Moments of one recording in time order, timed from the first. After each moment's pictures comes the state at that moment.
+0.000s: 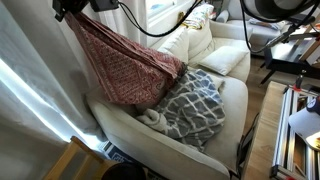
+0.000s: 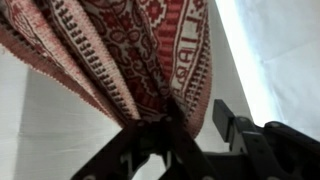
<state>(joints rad) 0.23 1.02 0.26 -0.65 0.07 2.54 -0.21</state>
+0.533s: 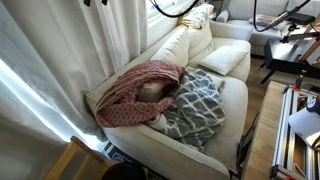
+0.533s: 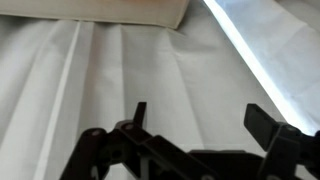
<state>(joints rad) 0.16 0.88 0.16 -0.63 0.03 2.03 -0.05</state>
